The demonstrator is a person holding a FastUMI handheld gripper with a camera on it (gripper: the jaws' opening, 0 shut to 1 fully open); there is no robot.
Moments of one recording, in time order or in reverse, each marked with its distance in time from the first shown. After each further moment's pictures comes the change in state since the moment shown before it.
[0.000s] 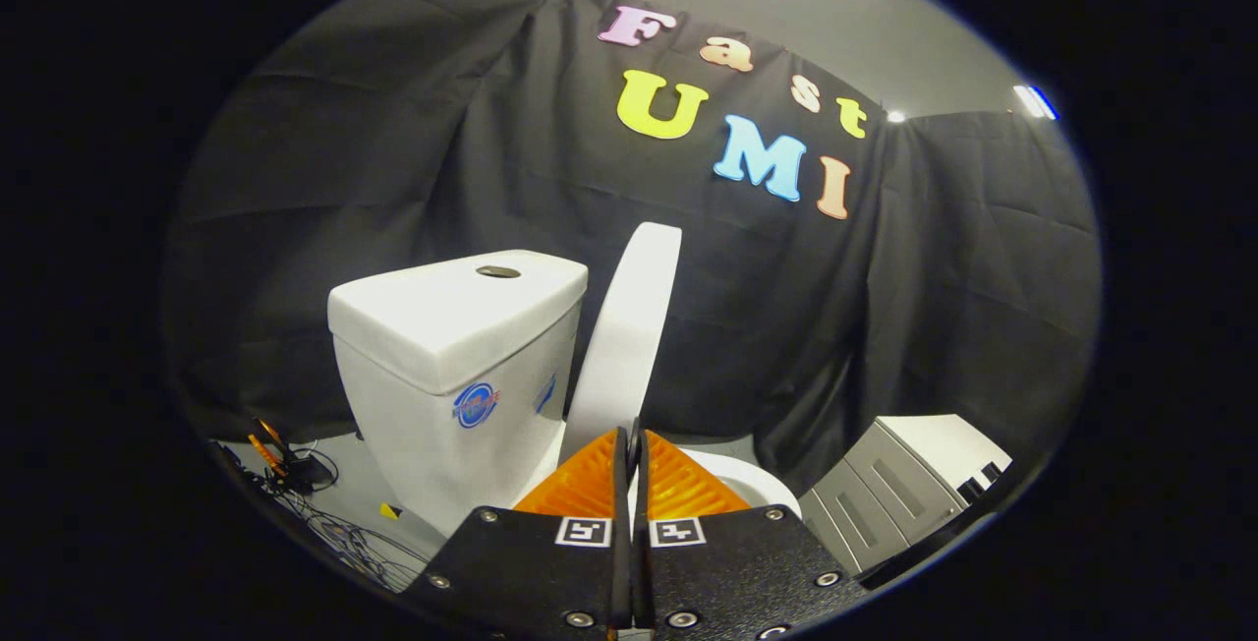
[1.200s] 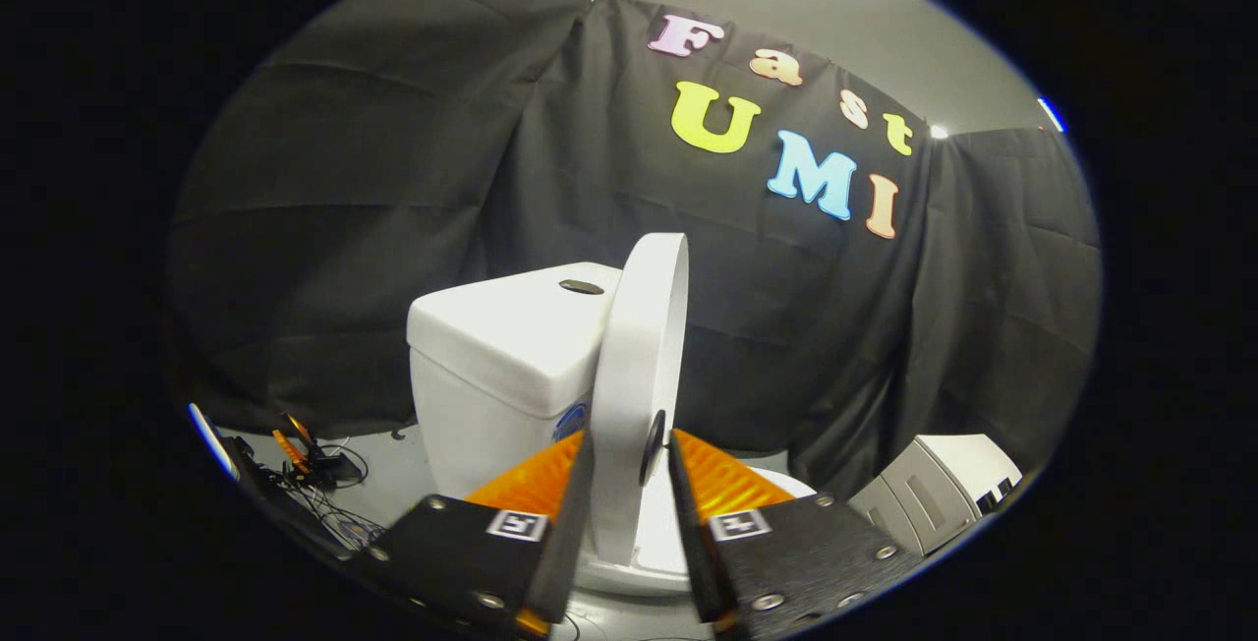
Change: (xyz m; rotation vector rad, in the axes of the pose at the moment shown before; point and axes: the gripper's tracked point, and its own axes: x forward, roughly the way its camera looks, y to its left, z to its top) arm -0.009 0.064 0.018 -0.055 -0.041 0.135
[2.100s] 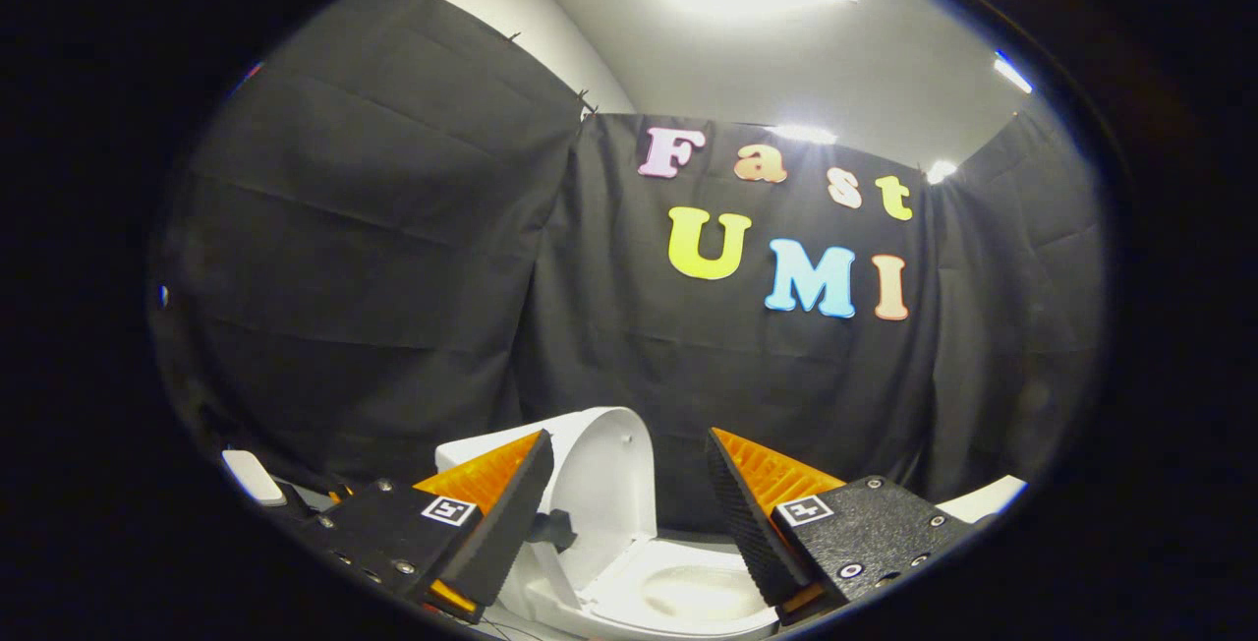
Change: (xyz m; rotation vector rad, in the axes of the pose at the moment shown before) arm -0.100 -0.172 0.121 0.140 -0.389 0.127
